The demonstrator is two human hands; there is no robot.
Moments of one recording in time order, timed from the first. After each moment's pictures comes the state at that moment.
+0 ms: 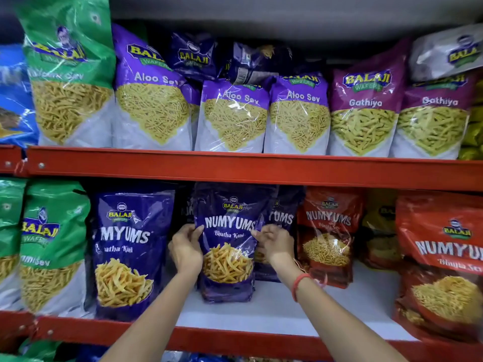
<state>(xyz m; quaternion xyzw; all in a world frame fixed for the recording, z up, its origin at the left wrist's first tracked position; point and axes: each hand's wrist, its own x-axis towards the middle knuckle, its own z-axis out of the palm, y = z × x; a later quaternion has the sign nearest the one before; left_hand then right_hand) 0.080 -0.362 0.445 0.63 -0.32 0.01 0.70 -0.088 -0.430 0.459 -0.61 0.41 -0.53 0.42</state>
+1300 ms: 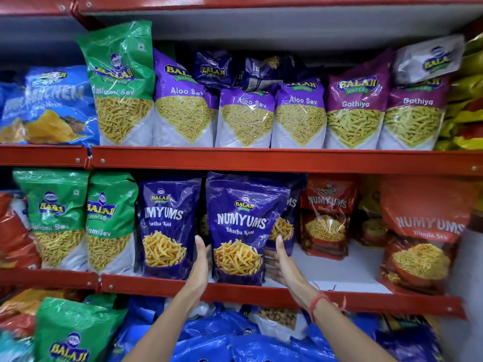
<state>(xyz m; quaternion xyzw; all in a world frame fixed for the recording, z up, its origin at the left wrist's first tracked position) 0.049 -0.237 0.407 0.55 -0.39 -0.37 0.64 -0.131 -0.316 0.405 -0.61 0.42 -0.37 0.56</state>
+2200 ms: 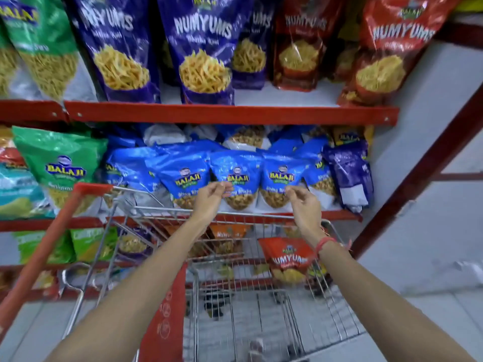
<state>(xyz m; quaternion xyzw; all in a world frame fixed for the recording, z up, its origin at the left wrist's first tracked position) -0.071 -0.109 0.225 0.61 -0.40 -0.40 0.55 -0.277 -0.153 0.205 -0.55 0.56 -0.47 0.40</state>
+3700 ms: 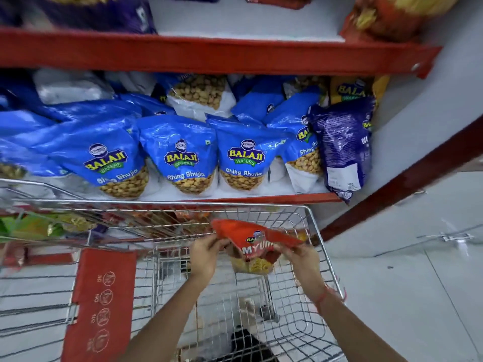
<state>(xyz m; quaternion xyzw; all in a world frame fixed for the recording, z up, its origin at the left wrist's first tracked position) -0.173 -0.134 0.040 0.71 -0.32 -0.43 0.46 -0.395 -0.174 0.037 -0.46 0.63 -0.33 0.53</state>
